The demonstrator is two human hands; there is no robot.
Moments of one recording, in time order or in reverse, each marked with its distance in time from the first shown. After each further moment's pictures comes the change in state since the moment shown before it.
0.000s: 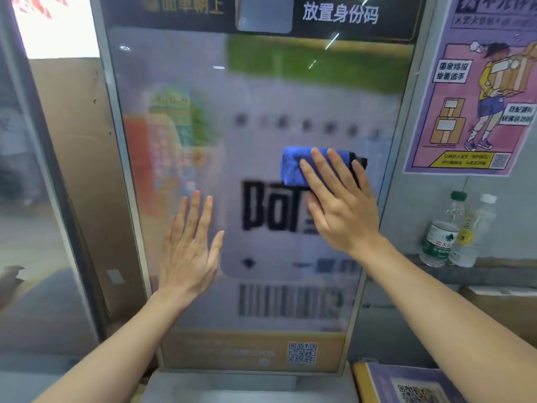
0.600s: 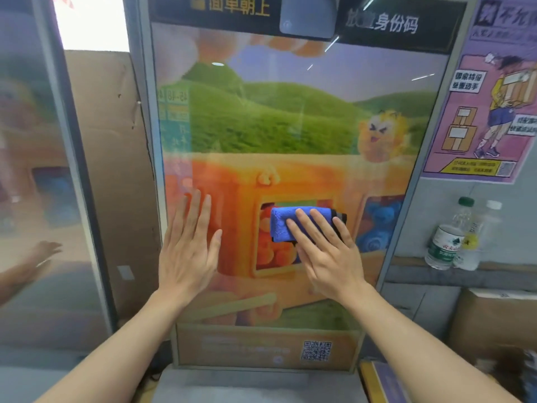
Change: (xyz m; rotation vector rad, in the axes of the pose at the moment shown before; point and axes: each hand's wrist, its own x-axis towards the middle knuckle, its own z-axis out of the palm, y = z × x) left_hand -0.007 -0.044 -0.008 -0.028 0.063 -0.012; right_hand -0.059 -0.078 0.011 0.015 -0.157 -0.072
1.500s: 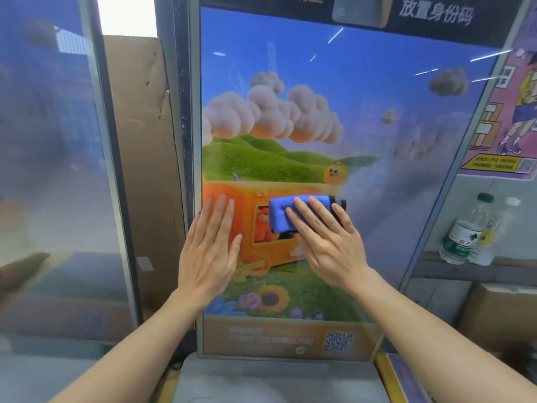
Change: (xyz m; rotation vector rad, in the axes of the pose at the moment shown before) left_hand -0.021 -0.033 0.004 0.002 0.020 0.114; right_hand 0.037 -0.040 0.007 -0.014 0.017 -0.083
